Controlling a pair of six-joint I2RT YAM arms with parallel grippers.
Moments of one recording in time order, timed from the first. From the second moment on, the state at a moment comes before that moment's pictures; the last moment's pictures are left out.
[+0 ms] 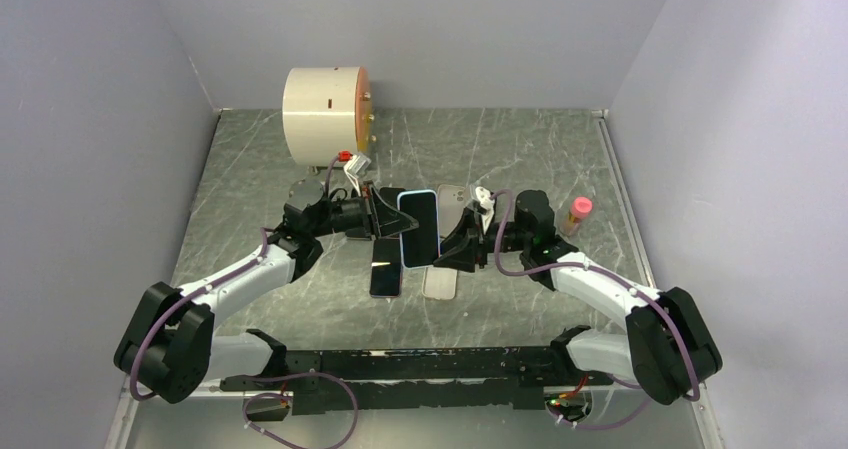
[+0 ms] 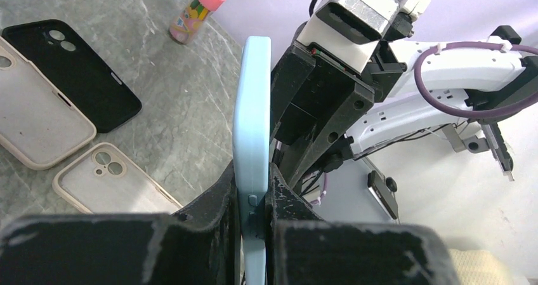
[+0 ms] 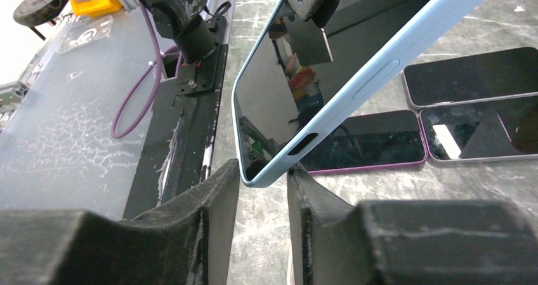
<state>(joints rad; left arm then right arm) -0.51 1.24 0.62 0.64 0.80 -0.78 0.47 1.19 0.51 0.49 -1.13 0.09</state>
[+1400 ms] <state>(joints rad) -0.48 1.28 0.69 0.62 0.97 -0.84 0.57 1.23 0.59 0.32 -1.15 -0.36</state>
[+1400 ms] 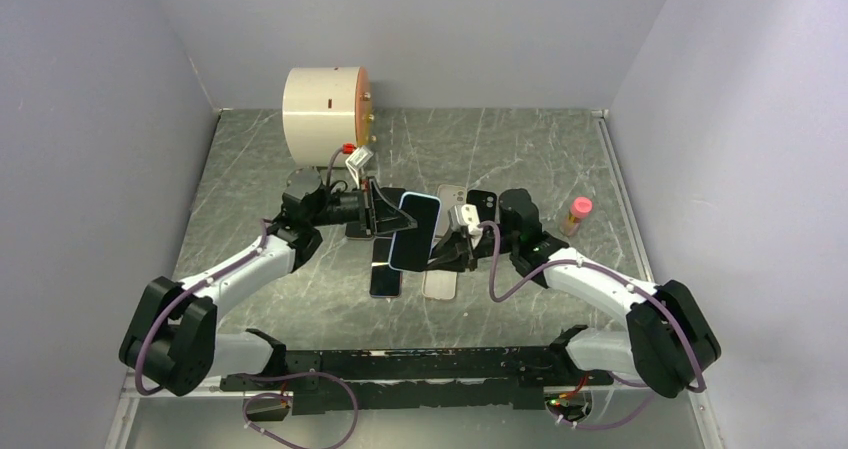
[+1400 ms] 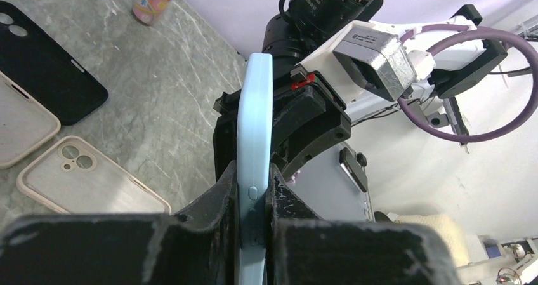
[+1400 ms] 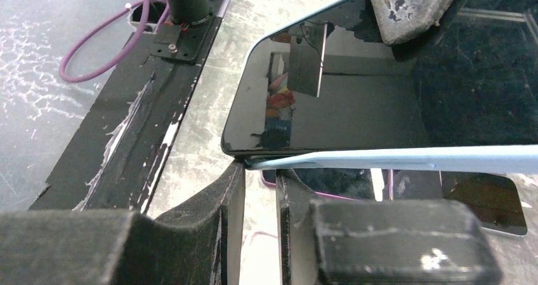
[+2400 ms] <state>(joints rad) -0.46 1.17 0.62 0.73 0.68 -0.86 0.56 1.33 0.44 1.05 -0.85 0.23</state>
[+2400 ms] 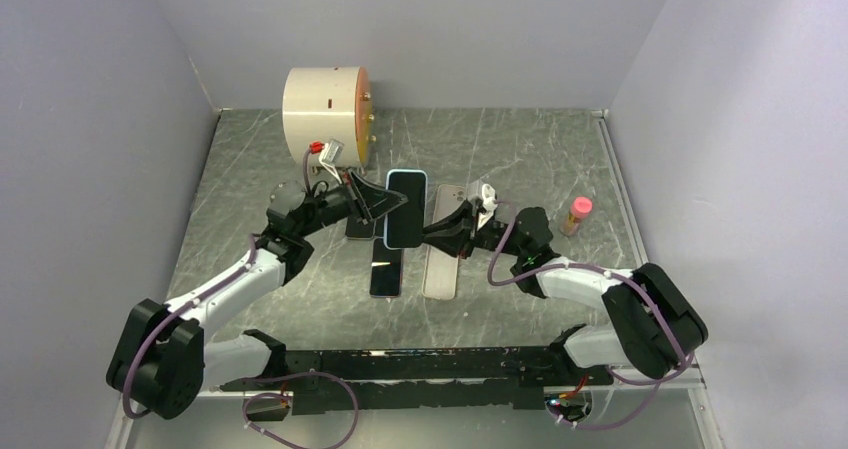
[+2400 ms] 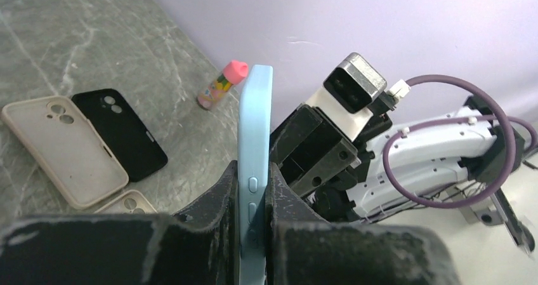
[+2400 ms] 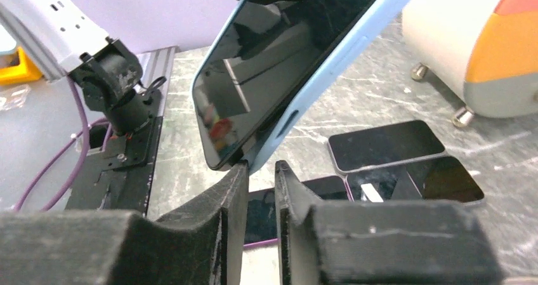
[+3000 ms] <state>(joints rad) -0.51 1.16 0.53 0.69 0.34 -0.93 0.71 1.29 0.23 1.39 -0.36 0.53</state>
